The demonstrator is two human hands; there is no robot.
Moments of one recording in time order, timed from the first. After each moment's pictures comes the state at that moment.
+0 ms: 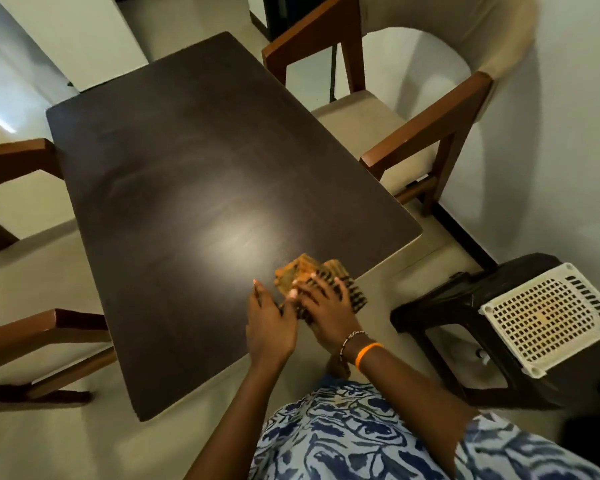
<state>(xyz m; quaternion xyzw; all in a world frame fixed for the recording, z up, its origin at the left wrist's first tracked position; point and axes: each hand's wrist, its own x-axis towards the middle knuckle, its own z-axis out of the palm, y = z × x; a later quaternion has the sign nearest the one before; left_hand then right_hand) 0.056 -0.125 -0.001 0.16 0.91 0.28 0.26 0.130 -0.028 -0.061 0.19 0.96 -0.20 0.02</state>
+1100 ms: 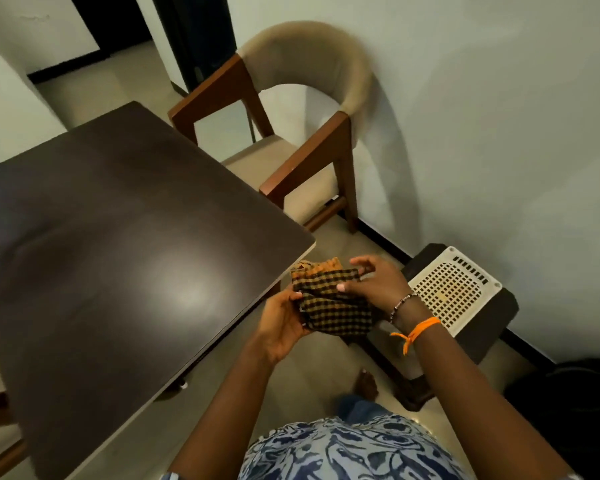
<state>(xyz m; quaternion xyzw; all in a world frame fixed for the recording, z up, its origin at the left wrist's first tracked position) 0.170 -0.033 0.032 0.07 0.47 0.57 0.67 0.312 0.085 0.060 0.52 0.69 -0.50 -0.13</state>
